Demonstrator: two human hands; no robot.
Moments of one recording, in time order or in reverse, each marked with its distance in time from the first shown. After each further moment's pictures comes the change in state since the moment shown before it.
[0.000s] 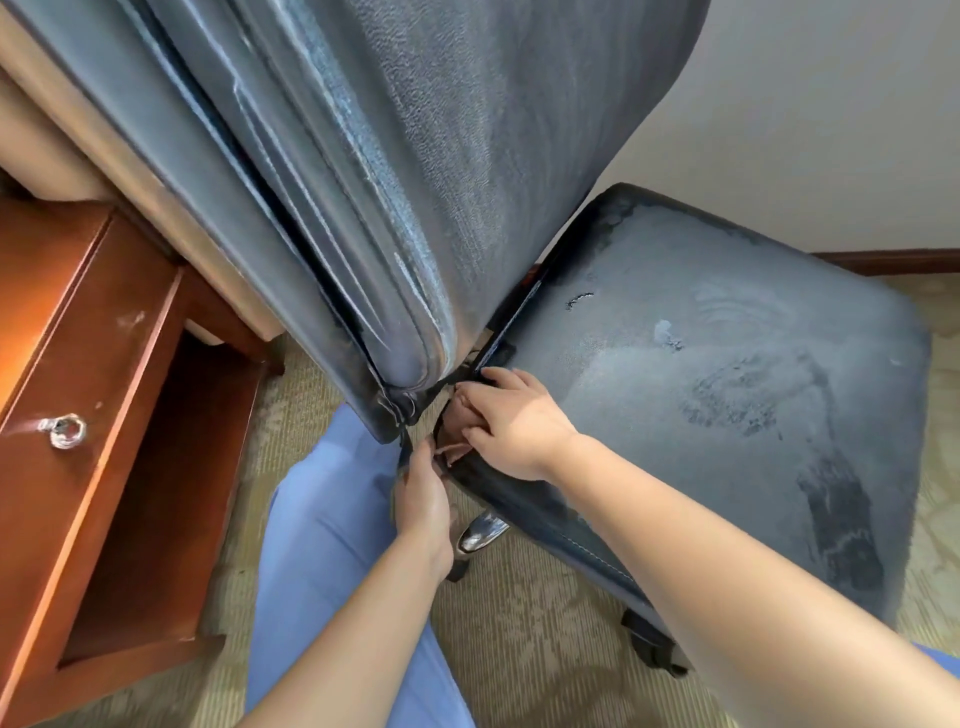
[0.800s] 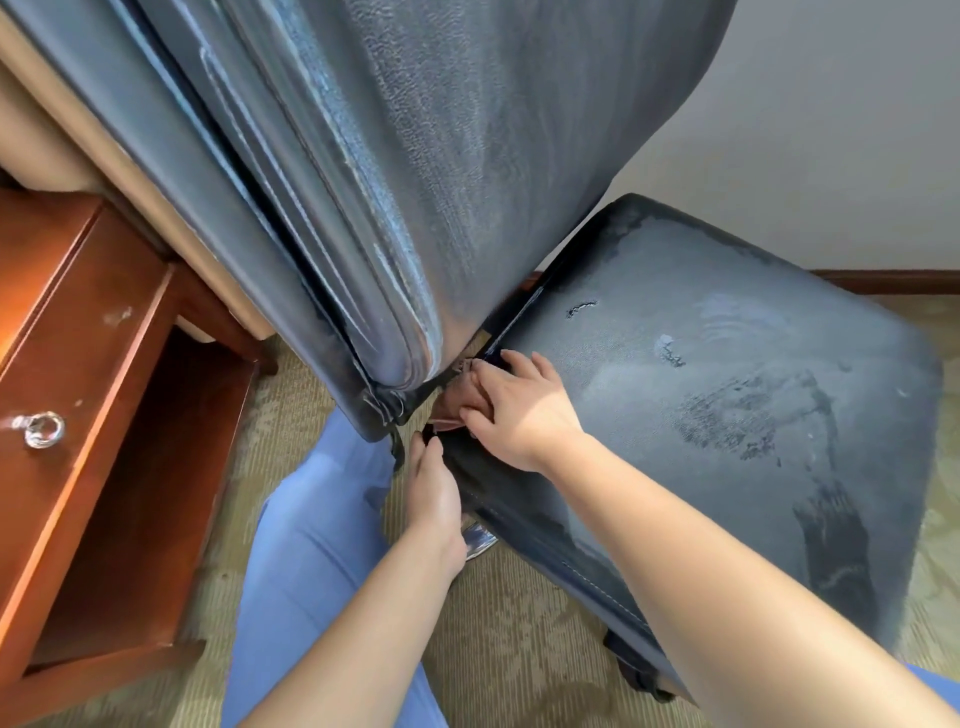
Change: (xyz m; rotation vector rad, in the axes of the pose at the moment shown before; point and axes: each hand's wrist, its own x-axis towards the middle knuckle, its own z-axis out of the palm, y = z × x) left_hand -0.001 0.007 0.027 -0.096 -0.080 -0.006; right_hand 0.016 0.017 -0.004 -0.090 0.103 0.090
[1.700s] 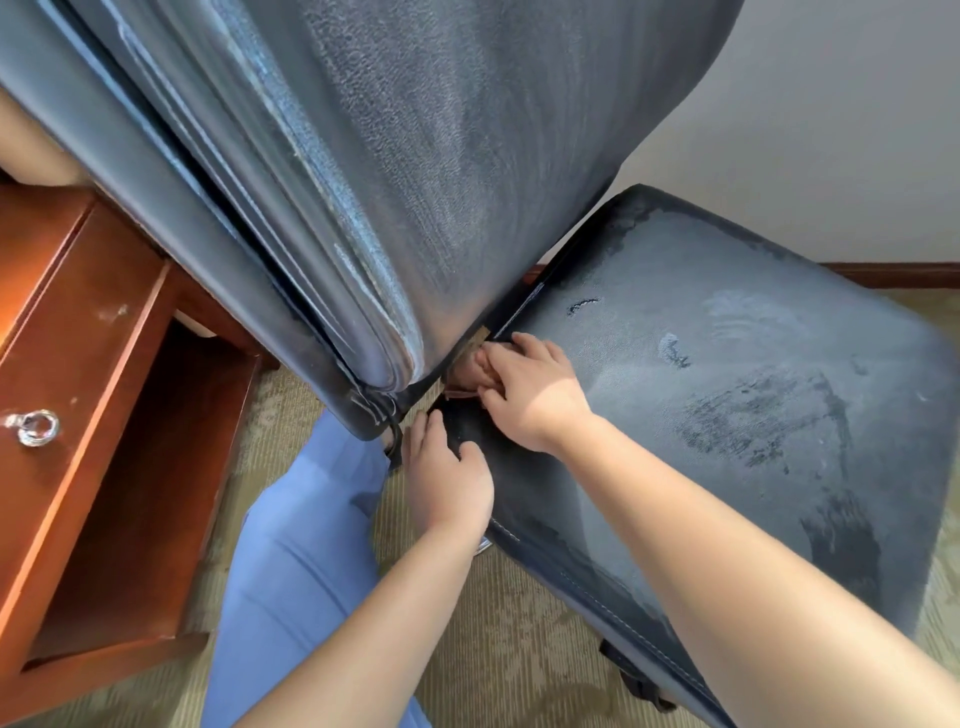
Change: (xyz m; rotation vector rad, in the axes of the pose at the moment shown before) left_hand -0.001 0.002 0.019 0.777 0.159 0.484; right_hand 0.017 0.023 -0.005 0.034 0.016 0.008
